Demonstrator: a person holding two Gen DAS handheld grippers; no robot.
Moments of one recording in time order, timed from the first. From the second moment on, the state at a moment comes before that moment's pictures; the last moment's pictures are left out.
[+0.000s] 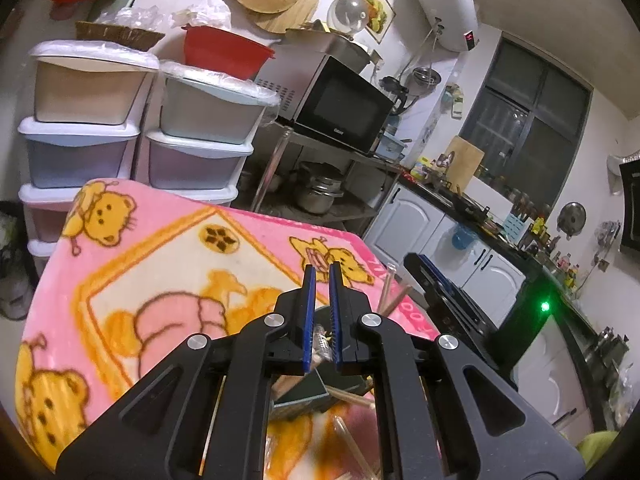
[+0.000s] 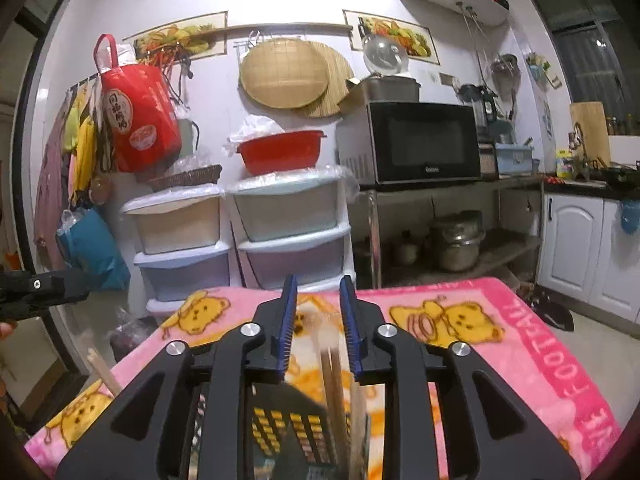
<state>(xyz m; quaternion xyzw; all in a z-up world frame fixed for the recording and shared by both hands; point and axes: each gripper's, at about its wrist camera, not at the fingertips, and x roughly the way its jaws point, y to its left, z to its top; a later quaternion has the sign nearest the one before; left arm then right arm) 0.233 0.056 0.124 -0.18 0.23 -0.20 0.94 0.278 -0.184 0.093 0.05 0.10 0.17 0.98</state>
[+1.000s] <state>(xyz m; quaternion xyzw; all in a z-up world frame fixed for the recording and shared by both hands) 0.175 0.074 0.115 -0.21 0.21 -0.17 0.94 0.206 -0.215 0.088 0.06 0.18 0.17 0.97</state>
